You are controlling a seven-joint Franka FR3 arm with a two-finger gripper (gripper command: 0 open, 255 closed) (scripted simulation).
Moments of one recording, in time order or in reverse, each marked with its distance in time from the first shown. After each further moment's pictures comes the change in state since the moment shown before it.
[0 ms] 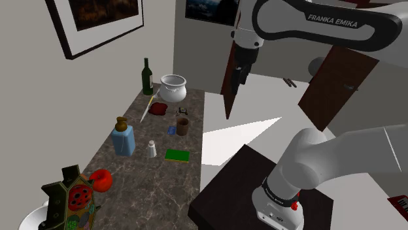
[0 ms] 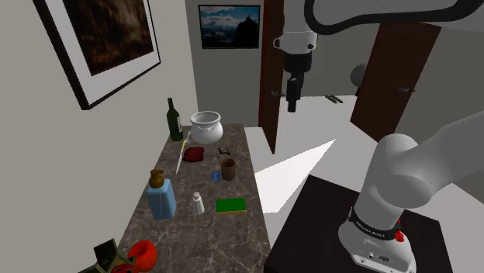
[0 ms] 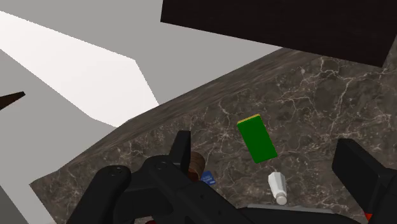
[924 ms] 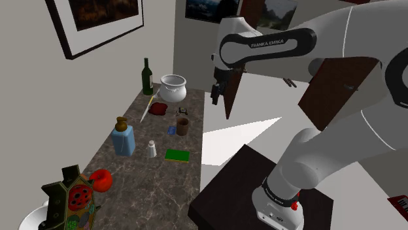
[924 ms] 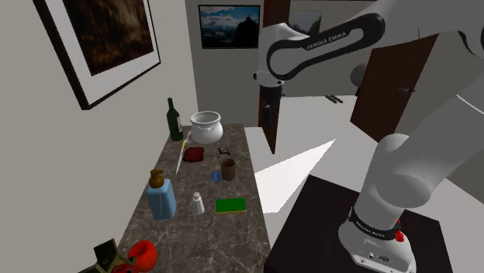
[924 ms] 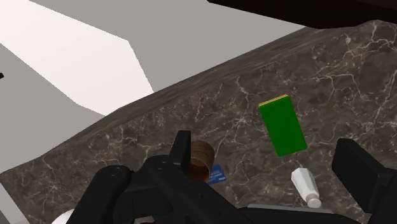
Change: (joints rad) arm -0.014 0.311 -0.110 -0.070 -0.032 0.398 -0.107
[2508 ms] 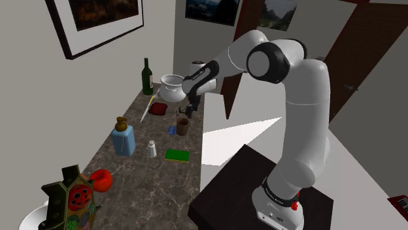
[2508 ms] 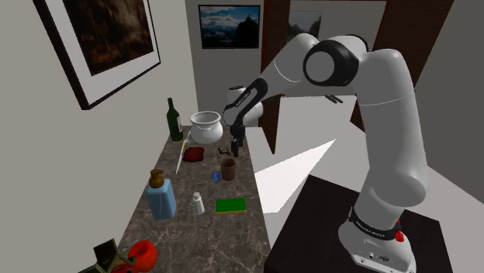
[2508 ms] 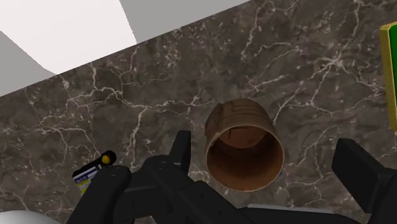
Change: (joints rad) arm -0.065 0.907 -0.044 0.438 0.204 0.479 -0.295
